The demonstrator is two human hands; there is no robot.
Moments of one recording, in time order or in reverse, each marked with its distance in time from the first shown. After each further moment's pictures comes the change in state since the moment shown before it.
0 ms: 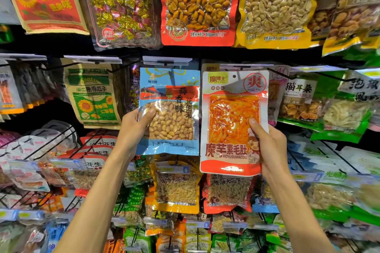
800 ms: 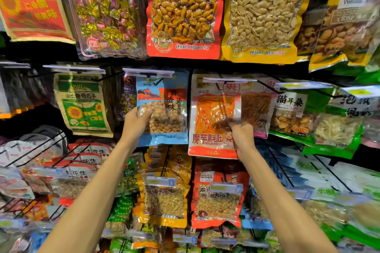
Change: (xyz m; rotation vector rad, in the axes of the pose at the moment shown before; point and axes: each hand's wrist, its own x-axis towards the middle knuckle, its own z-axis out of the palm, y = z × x) left_hand 0.062 -0.019 0.041 0.062 0.114 -0.010; right_hand 0.112 0.029 0.023 -0.129 -0.056 0.044
